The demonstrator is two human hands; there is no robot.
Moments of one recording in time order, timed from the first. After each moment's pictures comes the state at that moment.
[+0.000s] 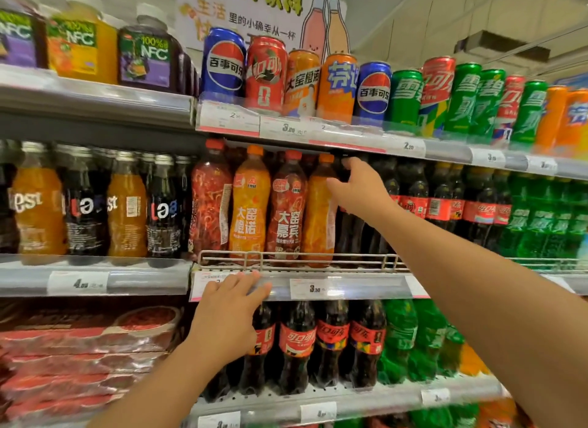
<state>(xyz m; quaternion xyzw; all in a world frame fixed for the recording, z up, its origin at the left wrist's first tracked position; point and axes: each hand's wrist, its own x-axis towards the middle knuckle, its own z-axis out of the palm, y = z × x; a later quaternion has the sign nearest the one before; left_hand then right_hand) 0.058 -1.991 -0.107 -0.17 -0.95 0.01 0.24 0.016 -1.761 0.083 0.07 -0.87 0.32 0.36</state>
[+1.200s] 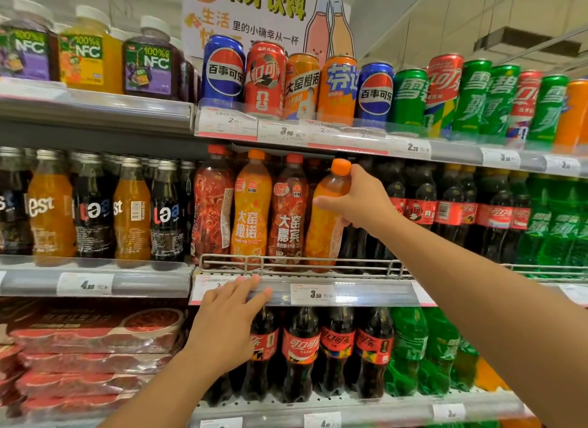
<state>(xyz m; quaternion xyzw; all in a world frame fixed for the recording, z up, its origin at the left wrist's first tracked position) 0.062 -1.989 -0.114 -0.15 -0.96 -0.01 0.24 0.022 -1.754 0.076 0.12 -0.88 0.34 0.31</state>
